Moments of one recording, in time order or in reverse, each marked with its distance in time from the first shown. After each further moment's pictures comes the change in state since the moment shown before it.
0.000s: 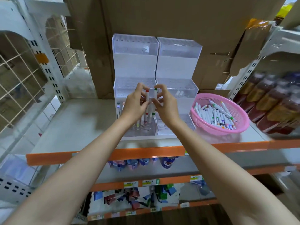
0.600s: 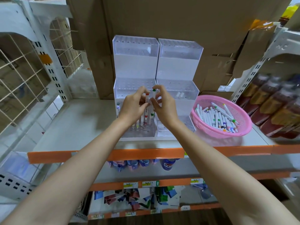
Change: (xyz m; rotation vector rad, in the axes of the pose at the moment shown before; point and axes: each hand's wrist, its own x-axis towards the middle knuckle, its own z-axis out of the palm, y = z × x) left_hand -0.001 -0.004 0.000 0.112 0.027 0.076; right_hand 0.002 0.000 0.000 -0.002 -0.001 -0.079
